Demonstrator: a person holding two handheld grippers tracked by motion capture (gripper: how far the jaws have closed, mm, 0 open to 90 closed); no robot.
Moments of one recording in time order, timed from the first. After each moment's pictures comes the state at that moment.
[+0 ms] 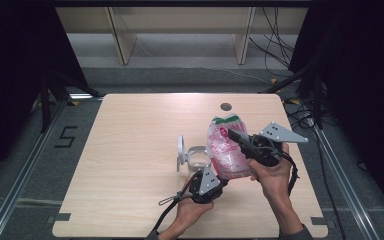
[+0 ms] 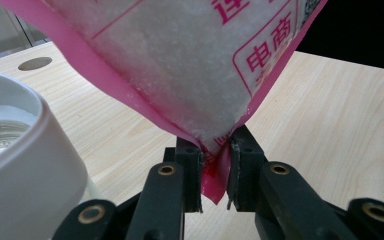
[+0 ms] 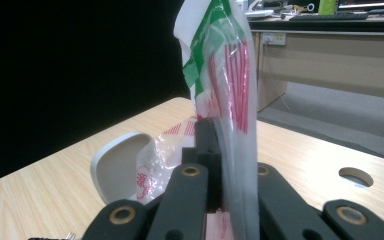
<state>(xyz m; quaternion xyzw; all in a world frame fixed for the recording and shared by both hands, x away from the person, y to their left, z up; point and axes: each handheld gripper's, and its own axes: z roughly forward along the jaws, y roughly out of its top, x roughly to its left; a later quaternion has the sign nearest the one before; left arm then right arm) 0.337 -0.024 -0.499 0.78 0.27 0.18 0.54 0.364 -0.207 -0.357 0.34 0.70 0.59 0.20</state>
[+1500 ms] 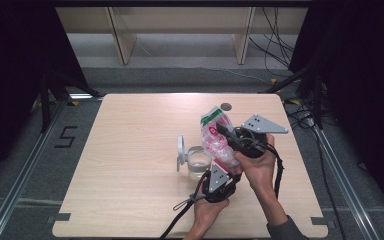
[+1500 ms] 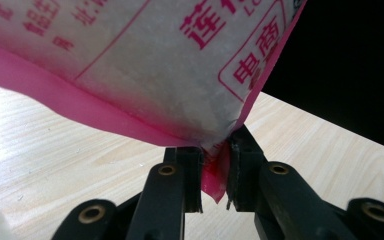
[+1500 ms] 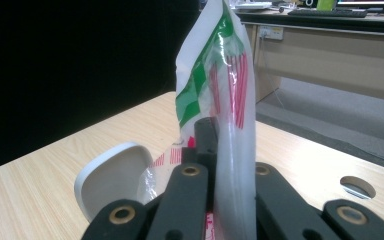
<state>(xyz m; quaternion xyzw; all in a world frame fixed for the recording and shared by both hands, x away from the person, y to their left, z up) 0.339 -0.060 -0.502 0.72 0.33 0.17 0.59 0.383 -0.177 -0.352 0.33 0.72 0.57 0.24</state>
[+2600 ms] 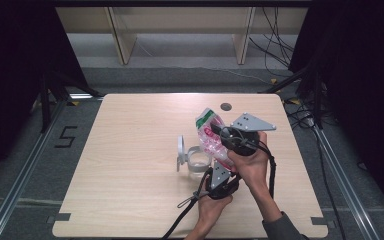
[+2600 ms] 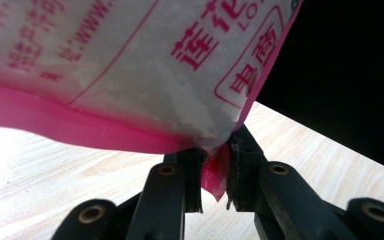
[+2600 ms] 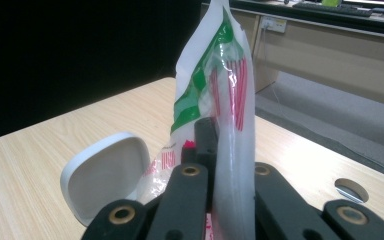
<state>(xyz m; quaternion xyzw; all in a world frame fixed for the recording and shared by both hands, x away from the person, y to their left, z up) 0.348 -0.068 -0.506 0.70 0.34 0.16 0.60 0.391 -0.161 -0.354 0.31 0.75 0.53 0.25</state>
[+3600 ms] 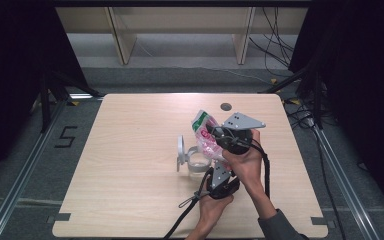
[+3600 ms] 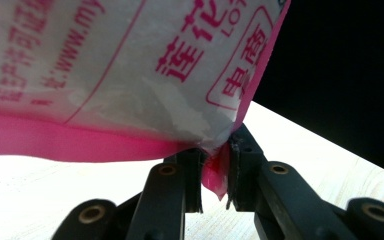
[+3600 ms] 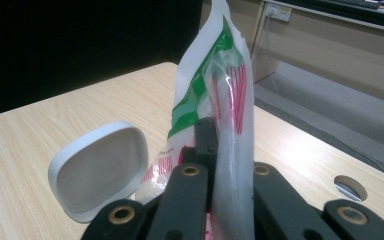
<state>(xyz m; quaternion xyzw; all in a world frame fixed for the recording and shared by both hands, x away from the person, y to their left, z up) 0.350 -0.071 -0.509 0.70 0.35 0.16 0.61 0.398 -0.148 -0.357 0.30 0.77 0.50 0.25</state>
